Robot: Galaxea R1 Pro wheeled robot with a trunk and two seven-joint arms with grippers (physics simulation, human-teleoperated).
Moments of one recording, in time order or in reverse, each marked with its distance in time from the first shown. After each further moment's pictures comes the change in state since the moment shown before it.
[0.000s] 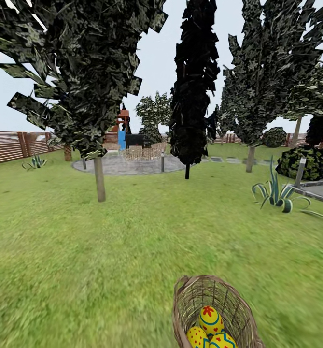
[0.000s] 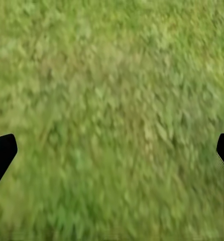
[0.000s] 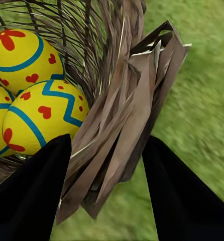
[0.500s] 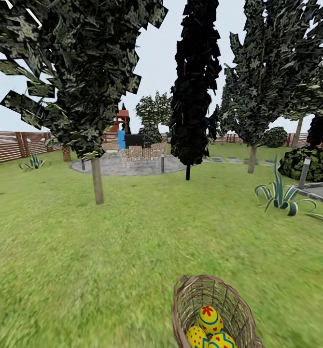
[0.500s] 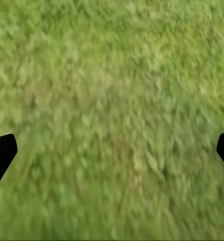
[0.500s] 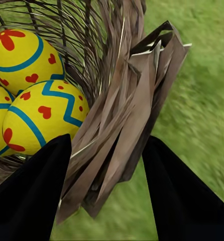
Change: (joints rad) left arm 0.000 0.000 0.000 0.000 0.000 0.000 0.000; right arm 0.000 0.003 0.001 -0.001 0.000 -0.001 0.000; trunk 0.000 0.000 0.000
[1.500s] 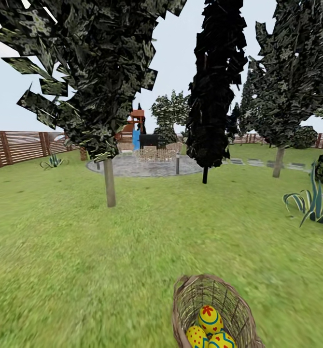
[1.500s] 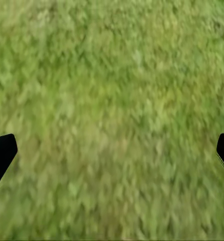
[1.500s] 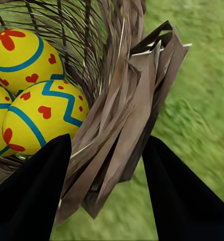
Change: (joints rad) left arm 0.000 0.000 0.000 0.000 0.001 0.000 0.000; right arm 0.000 0.001 -0.002 -0.001 0.000 -0.001 0.000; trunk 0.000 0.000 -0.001
